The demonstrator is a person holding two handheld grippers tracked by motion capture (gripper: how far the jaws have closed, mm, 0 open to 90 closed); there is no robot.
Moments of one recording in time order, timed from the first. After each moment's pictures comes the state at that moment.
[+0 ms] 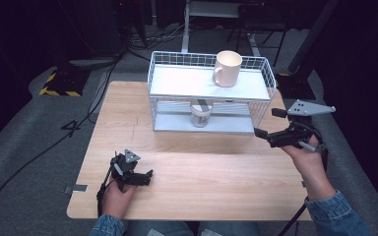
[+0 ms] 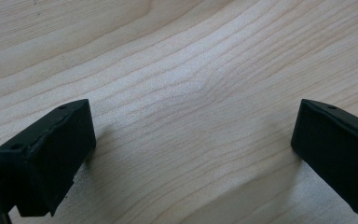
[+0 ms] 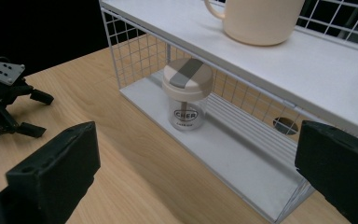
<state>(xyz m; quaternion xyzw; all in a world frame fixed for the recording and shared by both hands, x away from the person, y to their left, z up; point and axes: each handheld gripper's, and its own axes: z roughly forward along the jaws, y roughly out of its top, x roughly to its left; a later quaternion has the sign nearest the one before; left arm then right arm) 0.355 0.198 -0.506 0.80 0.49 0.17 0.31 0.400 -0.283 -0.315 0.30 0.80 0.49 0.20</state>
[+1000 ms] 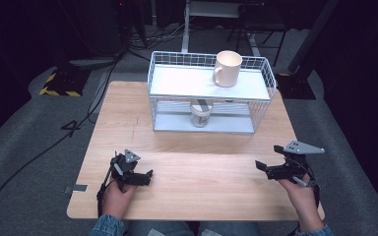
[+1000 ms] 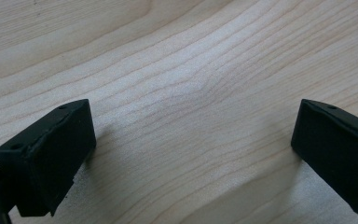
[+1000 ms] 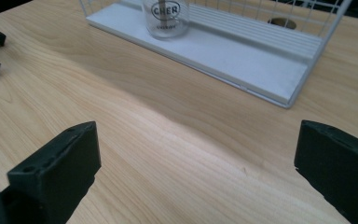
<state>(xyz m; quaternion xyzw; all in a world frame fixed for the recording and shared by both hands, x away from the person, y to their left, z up) 0.355 0.198 -0.506 0.80 0.49 0.17 0.31 0.360 -0.311 -0.426 0.40 0.78 0.44 0.19</state>
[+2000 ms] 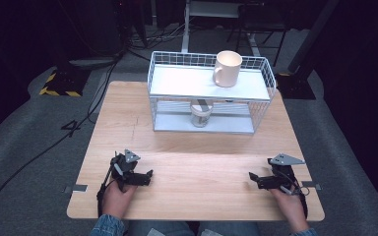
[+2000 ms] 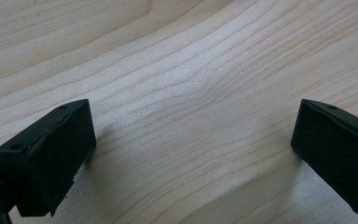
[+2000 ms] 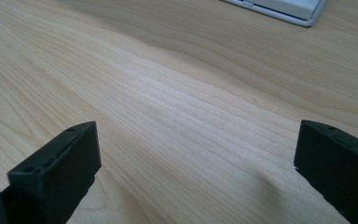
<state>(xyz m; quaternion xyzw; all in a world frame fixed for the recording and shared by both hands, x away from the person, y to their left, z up) 0.355 0.198 -0.506 0.80 0.49 0.17 0.31 0.363 -0.306 -0.497 0.42 0.80 0.38 0.19</state>
